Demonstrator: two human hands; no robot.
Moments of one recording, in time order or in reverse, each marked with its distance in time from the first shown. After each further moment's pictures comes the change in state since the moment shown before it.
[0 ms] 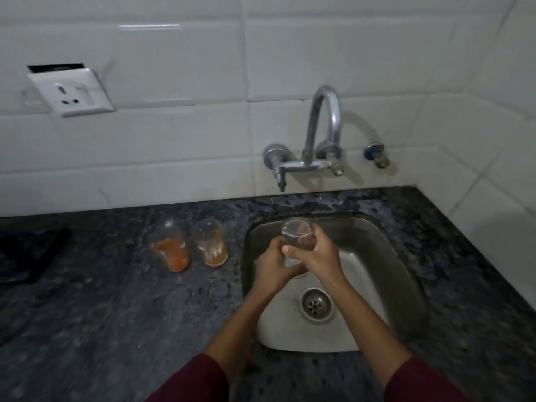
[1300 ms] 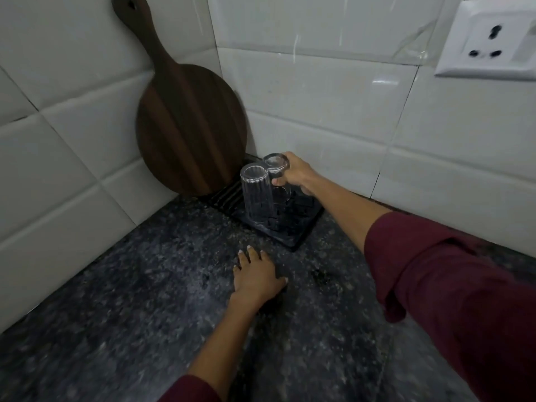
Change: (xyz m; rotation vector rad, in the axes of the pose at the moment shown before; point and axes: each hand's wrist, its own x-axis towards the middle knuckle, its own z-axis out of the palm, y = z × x) left_hand -0.076 -0.258 -0.458 0.710 0.062 -0.897; right_hand 0.085 -0.148 0.670 -0.266 -0.925 -0.181
